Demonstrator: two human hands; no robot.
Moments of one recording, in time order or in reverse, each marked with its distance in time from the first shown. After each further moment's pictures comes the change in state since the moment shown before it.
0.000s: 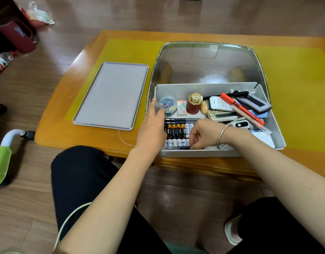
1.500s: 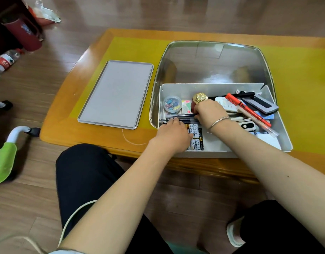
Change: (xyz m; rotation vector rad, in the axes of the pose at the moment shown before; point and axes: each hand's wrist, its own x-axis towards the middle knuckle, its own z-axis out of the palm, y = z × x) left_hand 0.008 0.037 -0.001 0.337 -0.595 0.076; right_hand 0.039 -0.003 -0.019 -0.418 0.362 0.287
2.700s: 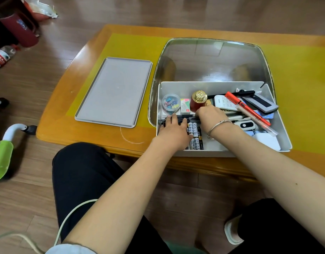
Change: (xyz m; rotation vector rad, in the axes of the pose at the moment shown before) left_hand 0.016 0.002 0.011 -0.112 -0.051 -0.045; right_hand -0.016 -0.002 0.007 -0.002 -0.102 0.075
